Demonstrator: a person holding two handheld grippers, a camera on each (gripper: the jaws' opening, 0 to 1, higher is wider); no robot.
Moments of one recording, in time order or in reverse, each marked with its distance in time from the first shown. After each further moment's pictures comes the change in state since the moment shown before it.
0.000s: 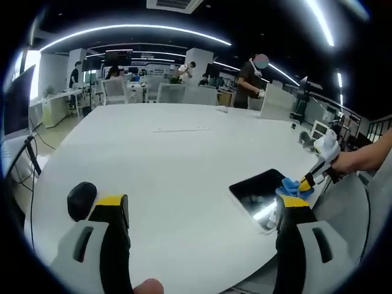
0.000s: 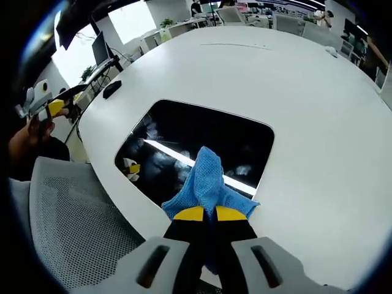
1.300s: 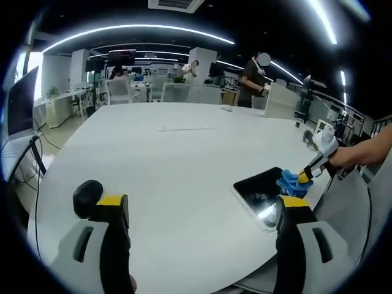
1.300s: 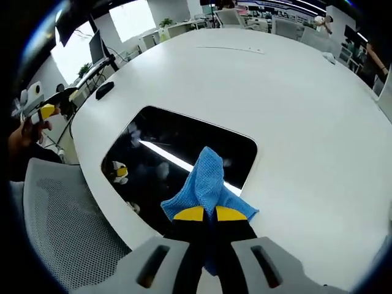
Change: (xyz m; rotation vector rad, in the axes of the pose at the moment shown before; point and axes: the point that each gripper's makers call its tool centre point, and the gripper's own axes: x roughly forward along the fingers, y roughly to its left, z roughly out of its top) left arm -0.008 0.004 -0.004 0.006 0.014 0.037; right arm 0.009 -0.025 0.024 -0.042 -0.013 -0.047
